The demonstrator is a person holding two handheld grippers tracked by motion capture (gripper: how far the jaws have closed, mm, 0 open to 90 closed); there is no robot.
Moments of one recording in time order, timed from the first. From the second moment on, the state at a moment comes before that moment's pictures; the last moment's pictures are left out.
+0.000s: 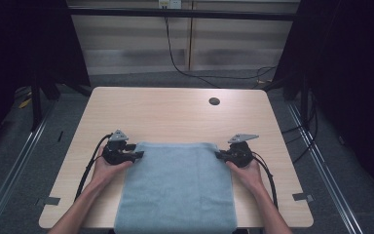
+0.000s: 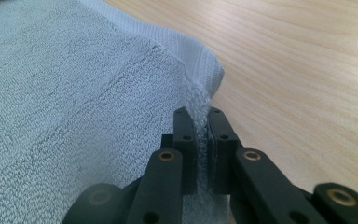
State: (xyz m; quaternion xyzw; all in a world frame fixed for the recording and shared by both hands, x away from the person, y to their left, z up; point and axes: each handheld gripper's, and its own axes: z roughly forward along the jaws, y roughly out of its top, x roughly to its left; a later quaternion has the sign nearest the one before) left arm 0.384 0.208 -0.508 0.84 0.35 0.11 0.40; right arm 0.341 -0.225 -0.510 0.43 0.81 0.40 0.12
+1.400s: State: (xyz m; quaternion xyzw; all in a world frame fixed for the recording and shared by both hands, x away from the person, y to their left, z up) left arm 0.380 0.222 -0.419 0.78 0.32 0.08 0.53; right arm 0.355 -0.241 -0.410 0.40 0.74 0.52 0.15
